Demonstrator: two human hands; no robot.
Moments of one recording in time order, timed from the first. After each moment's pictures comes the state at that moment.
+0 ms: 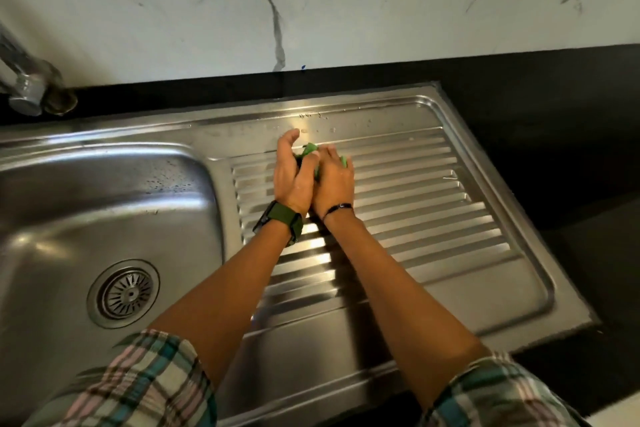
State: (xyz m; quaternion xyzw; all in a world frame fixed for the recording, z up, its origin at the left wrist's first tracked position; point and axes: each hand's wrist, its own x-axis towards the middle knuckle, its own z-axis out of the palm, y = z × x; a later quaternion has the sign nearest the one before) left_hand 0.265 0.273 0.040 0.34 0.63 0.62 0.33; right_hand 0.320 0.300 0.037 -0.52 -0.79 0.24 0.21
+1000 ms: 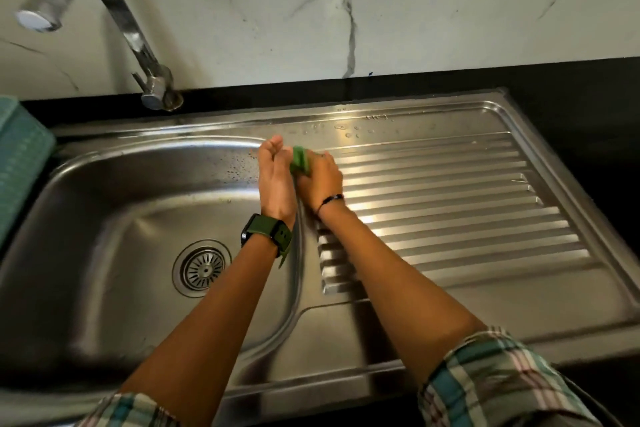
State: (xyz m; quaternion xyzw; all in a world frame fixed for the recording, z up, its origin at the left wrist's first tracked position) left_hand 0.183 0.185 0.056 0.24 0.59 0.72 0.28; right_hand 0.226 0.240 0.046 -0.45 -0.80 0.35 0.21
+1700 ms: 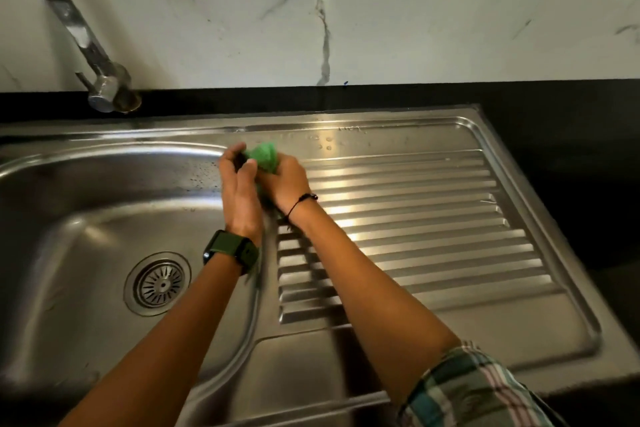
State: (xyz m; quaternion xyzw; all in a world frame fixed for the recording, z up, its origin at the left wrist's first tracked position) left_hand 0.187 0.202 0.050 0.23 0.57 0.75 0.24; right_hand 0.223 0.259 0.063 -0.42 -0.73 0.50 0.19
